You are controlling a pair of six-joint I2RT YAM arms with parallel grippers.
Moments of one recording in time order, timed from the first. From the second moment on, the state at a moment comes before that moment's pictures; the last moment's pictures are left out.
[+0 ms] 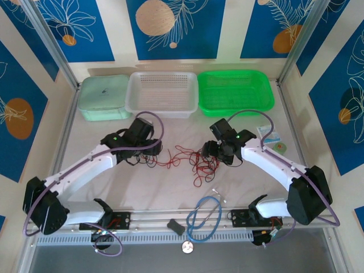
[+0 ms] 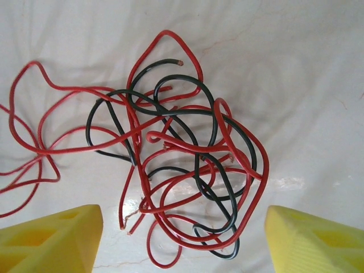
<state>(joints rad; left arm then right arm) -0.71 1.27 1.02 -0.73 -0.19 -0.41 0.57 1.31 0.93 -0.83 -0.05 0.83</state>
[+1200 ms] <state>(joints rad) -0.93 2.04 1.43 -0.65 -0.15 -0.30 0.44 1.44 0.72 -0.55 -0.18 0.95</state>
